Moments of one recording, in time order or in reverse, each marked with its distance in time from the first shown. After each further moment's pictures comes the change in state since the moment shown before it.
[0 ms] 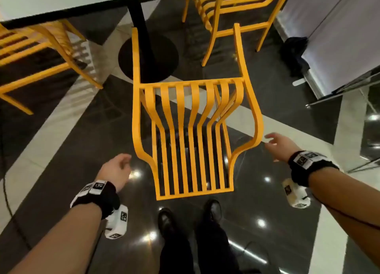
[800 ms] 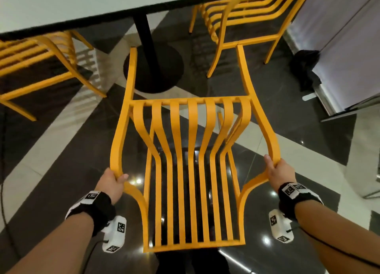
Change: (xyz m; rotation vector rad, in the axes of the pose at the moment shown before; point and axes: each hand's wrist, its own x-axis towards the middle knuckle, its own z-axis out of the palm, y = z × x) left_hand 0.032 0.030 0.019 -0.100 0.075 -0.245; right_hand 0.046 0.015 0.038 0.189 0.235 0.091
